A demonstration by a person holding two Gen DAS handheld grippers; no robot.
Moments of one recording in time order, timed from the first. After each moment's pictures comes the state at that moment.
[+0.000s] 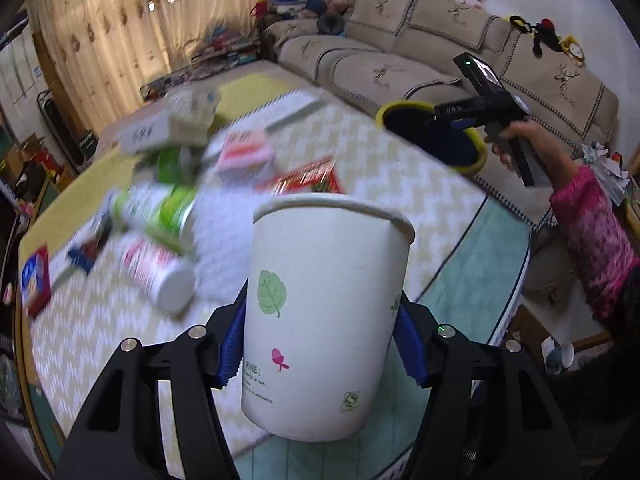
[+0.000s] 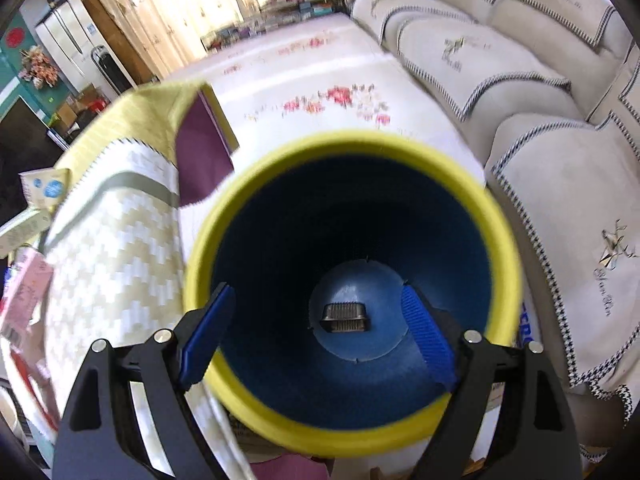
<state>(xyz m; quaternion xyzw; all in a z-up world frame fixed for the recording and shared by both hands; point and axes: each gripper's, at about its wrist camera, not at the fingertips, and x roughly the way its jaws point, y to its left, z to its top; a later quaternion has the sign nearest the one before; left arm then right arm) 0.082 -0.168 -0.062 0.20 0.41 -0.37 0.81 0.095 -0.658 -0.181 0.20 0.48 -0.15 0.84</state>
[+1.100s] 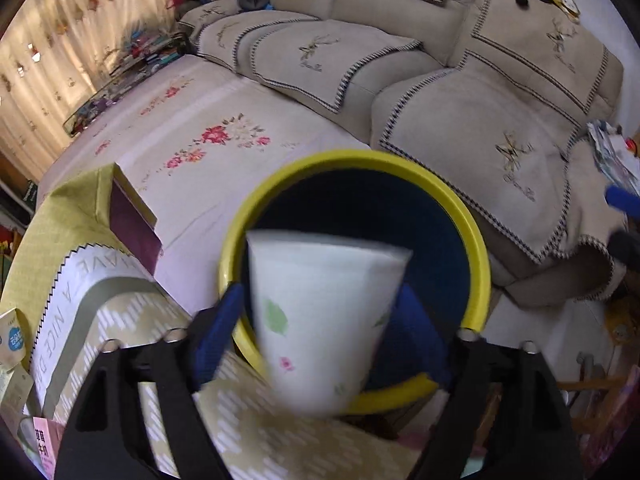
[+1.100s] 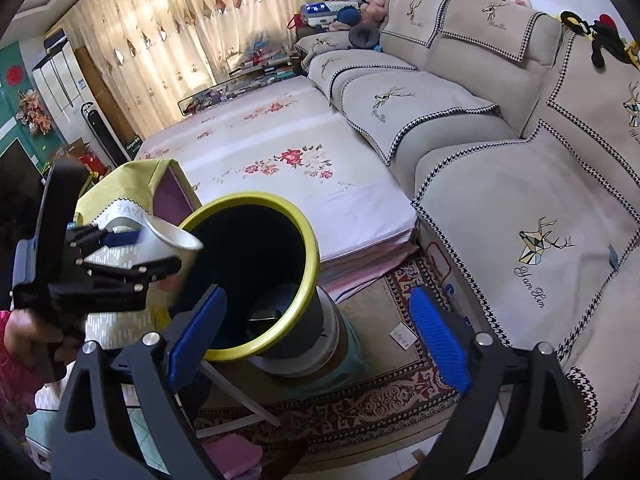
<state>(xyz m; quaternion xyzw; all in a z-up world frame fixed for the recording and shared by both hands) 0.174 -0.555 -0.125 0.27 0.44 -0.42 0.75 -0.062 -0.722 -0.108 0.19 0.39 -0.22 0.87</state>
